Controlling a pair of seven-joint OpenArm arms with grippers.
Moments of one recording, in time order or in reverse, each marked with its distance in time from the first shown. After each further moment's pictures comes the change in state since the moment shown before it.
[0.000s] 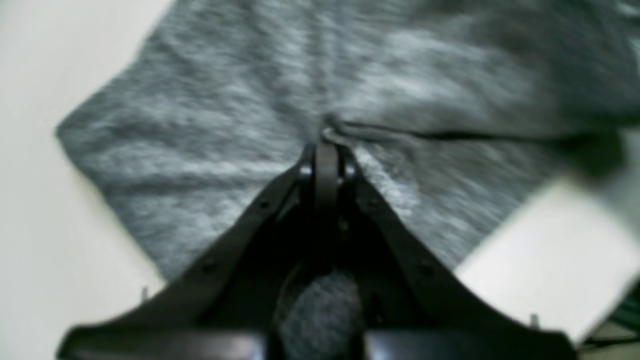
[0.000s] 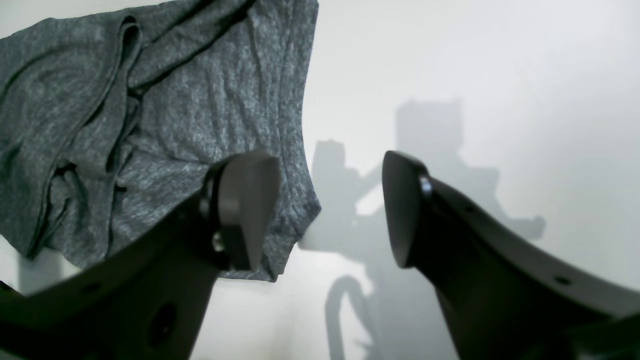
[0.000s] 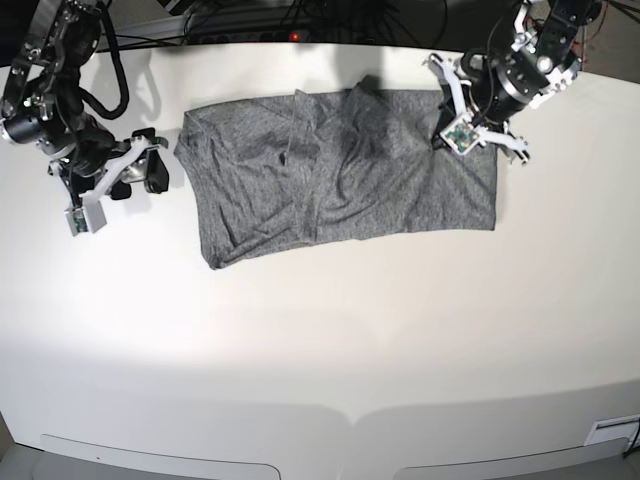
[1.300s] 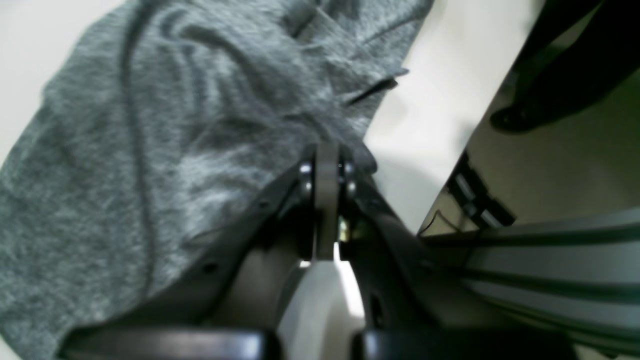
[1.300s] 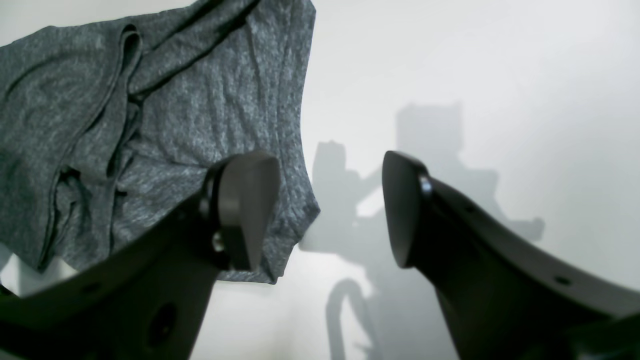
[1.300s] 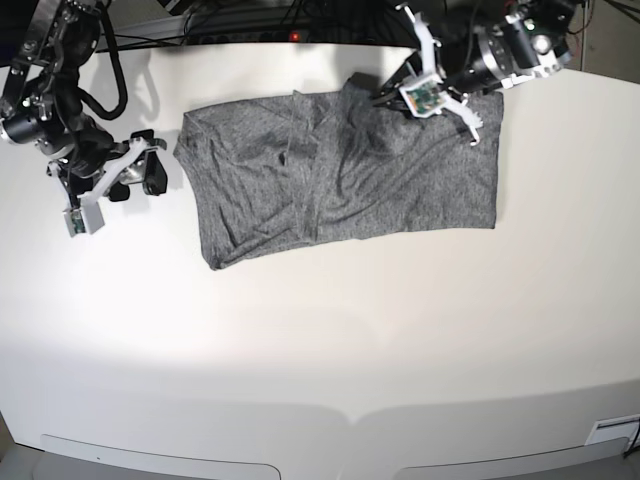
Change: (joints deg) left arm 4.5 4.0 0.0 10.8 -3.8 -17.4 4.4; right arm 0.1 0.0 0.0 0.0 0.0 0.0 0.5
